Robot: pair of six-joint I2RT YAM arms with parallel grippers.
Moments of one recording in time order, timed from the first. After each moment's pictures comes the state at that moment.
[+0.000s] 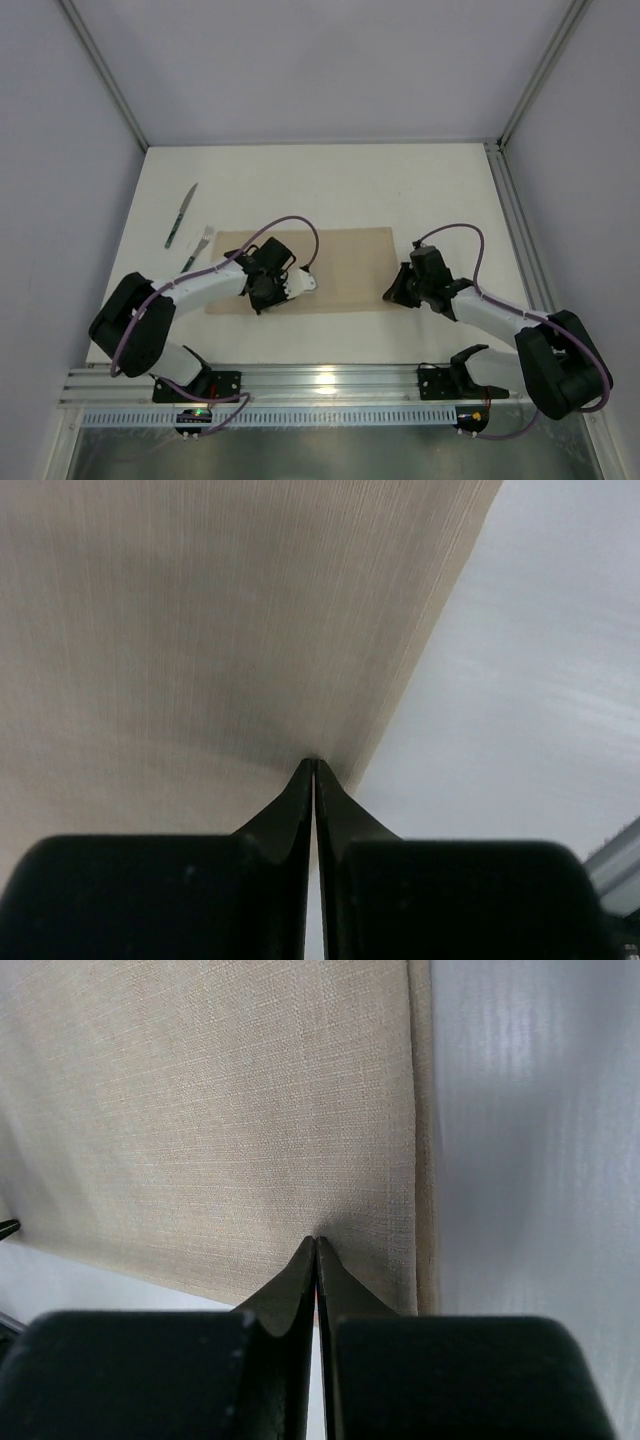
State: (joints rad) left arm -0.72 1.50 0.80 -0.62 0.11 0.57; right arm 0.42 1.21 0.40 -0.08 -0.15 0.76
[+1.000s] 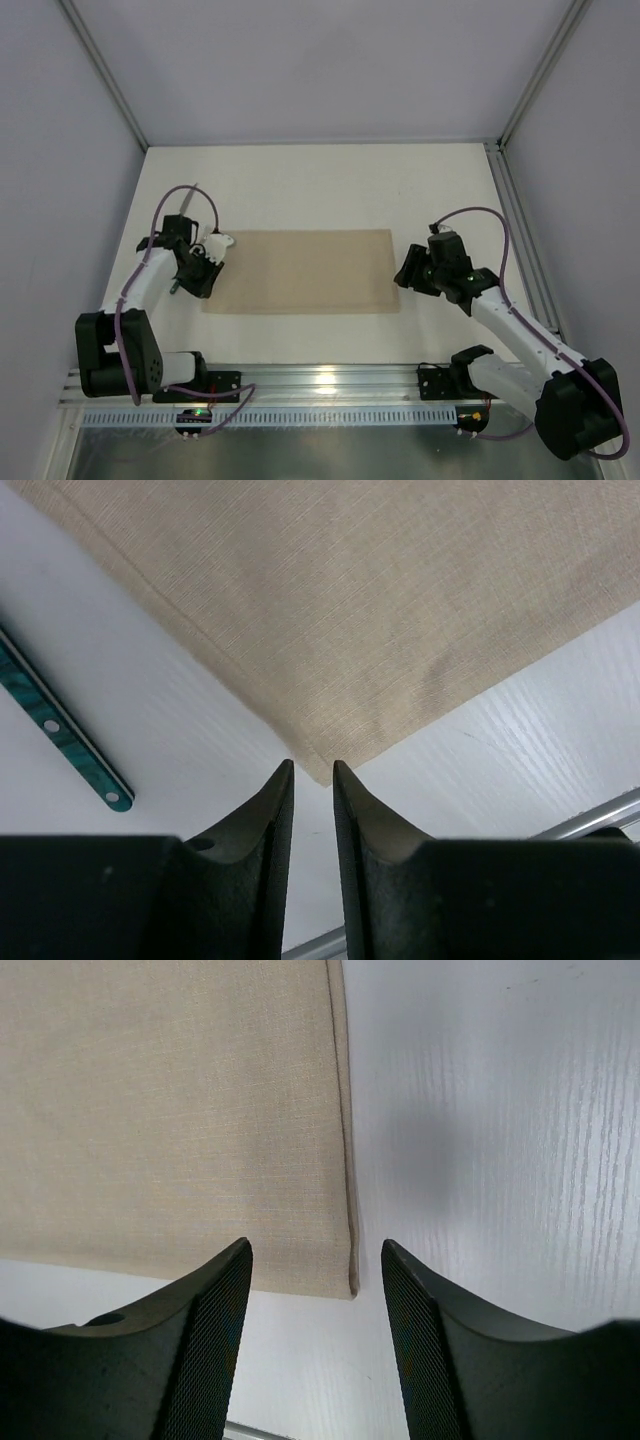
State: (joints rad) left arm 0.03 1.31 0.81 -0.86 0.23 0.67; right arm 0.34 0.99 0.57 -0.44 -0.04 0.58
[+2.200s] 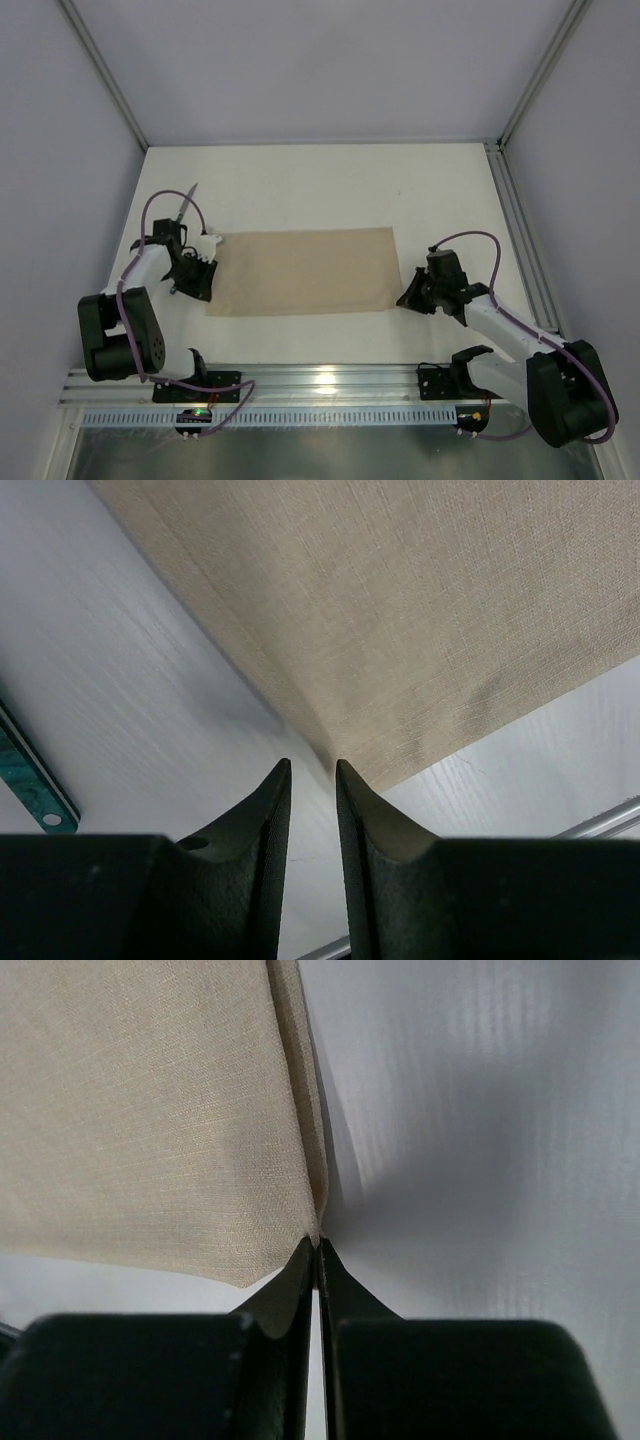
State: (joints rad) left arm 0.17 1.41 0.77 -0.79 0.32 0.60; right arm 0.31 1.06 0.36 -0.26 -0.19 0.71
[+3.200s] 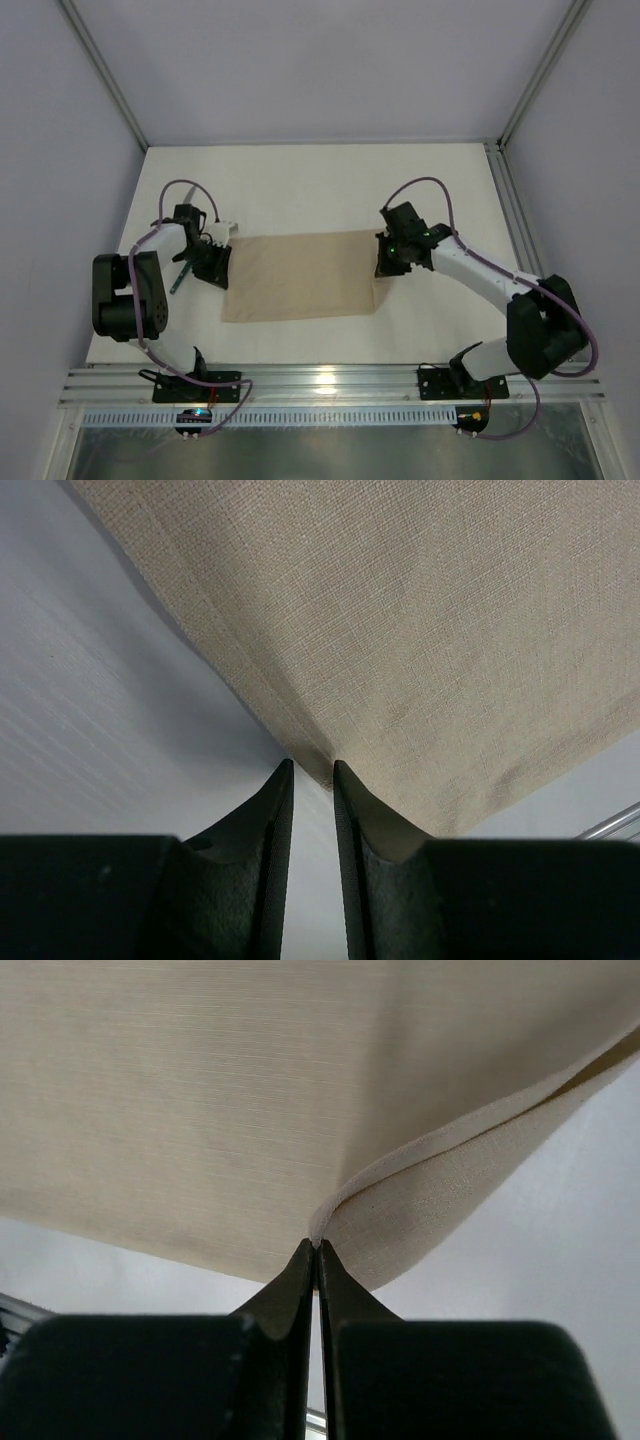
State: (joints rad) left arm 0.06 1.64 0.94 -0.75 0.38 0.42; right arm 0.48 1.37 0.88 -0.58 -0.09 0.48
